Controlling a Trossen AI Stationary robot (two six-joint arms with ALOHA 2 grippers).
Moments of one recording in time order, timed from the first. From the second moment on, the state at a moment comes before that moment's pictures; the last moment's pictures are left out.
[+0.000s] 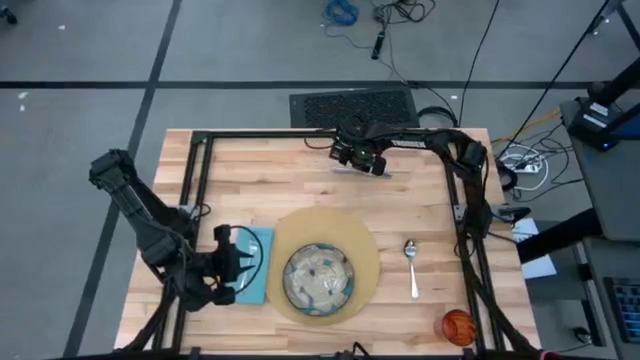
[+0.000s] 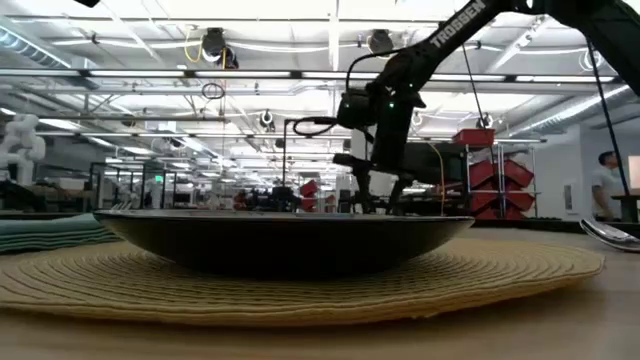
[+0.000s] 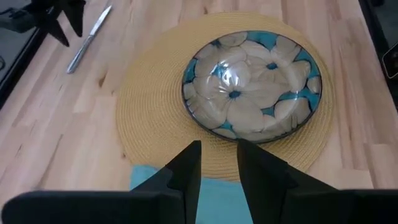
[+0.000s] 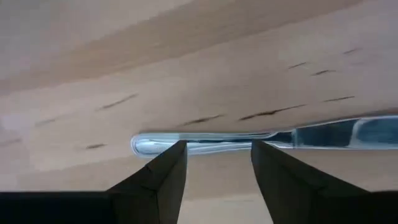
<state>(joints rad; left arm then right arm) -0.87 1.22 1.02 -0.90 -0.71 -0.73 -0.53 2.02 1.47 -0.75 0.03 1.29</state>
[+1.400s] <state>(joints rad) -0.87 1.22 1.02 -0.87 -0.71 -0.73 -0.52 2.05 1.47 -0.93 0.00 0.73</state>
